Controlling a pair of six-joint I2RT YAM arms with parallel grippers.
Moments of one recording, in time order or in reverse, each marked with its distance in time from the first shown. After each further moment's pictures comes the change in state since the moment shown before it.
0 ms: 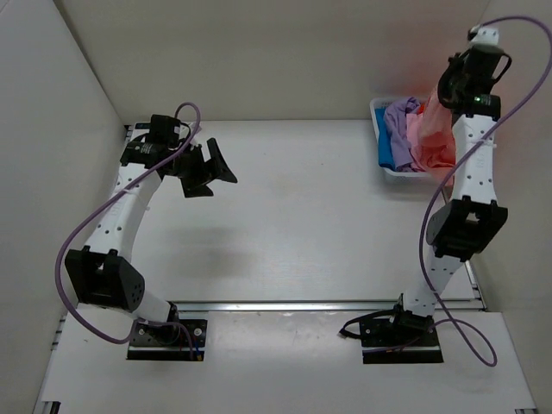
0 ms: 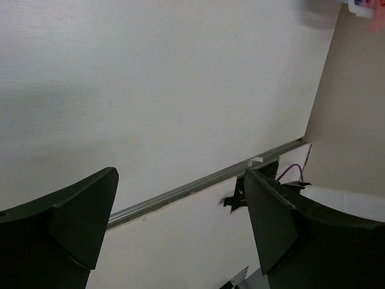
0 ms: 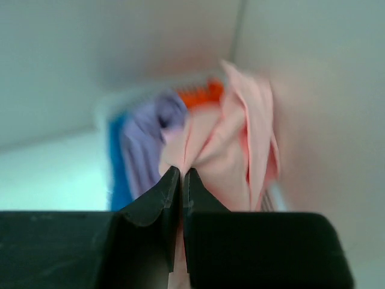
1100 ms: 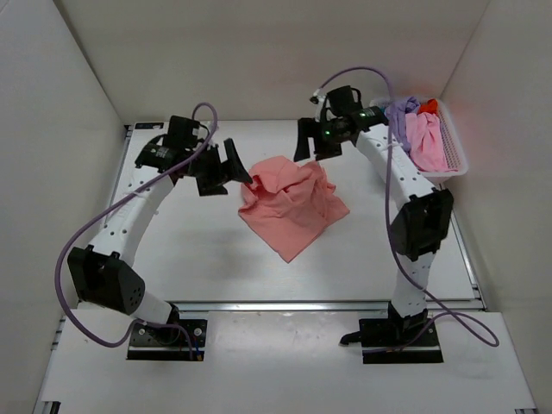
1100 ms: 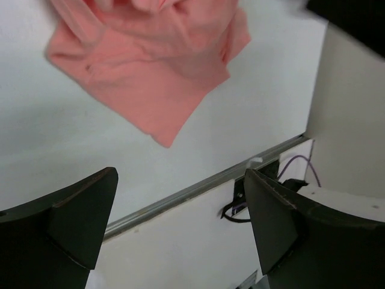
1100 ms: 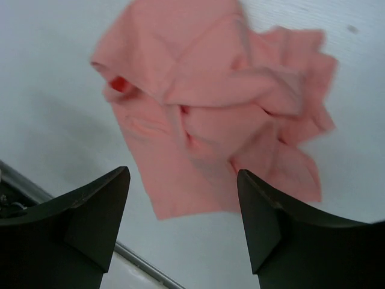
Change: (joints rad) left arm -0.115 0.007 0.016 0.090 -0.047 -0.061; right arm 0.610 0.023 -0.068 -0.403 -0.412 0.177
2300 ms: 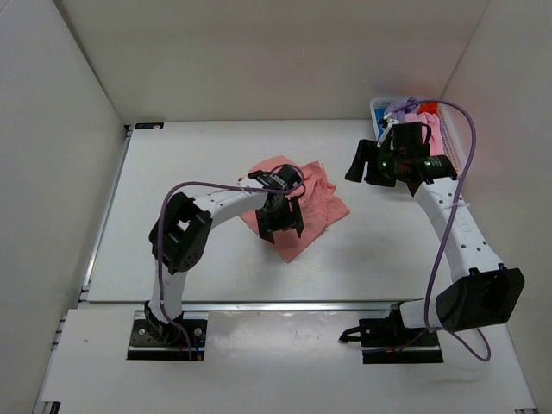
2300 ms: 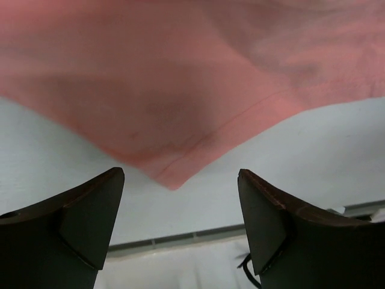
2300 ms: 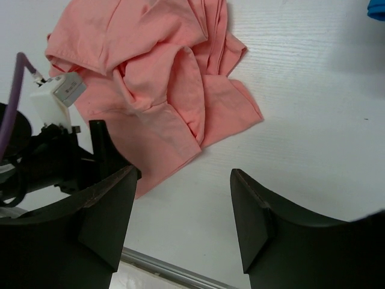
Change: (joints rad) left arm -0.477 0.488 -0.038 0.064 -0.346 -0.357; right arm -0.217 -0.643 -0.702 0.172 0.126 0.103
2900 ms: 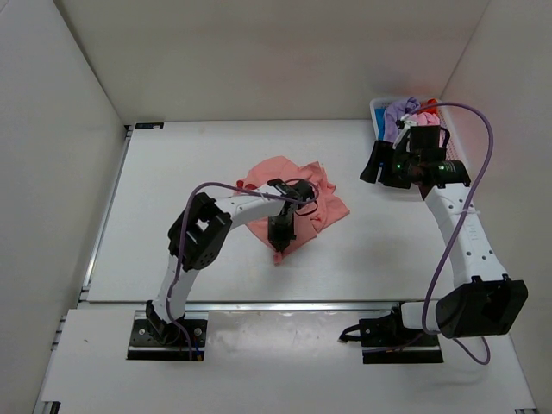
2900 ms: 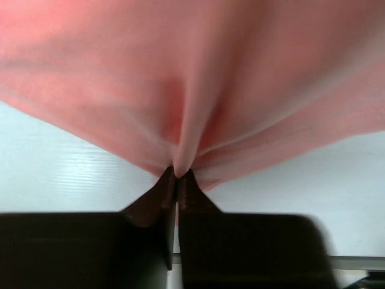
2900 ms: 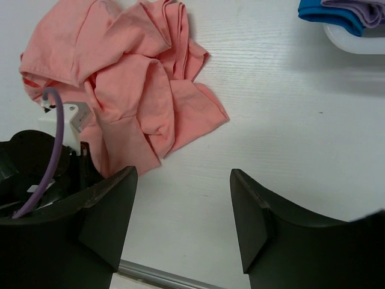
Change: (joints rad) left arm -0.089 0.168 0.122 -0.163 -0.168 0.092; right arm -0.097 -0.056 -0.040 -0.010 0.004 -0.055
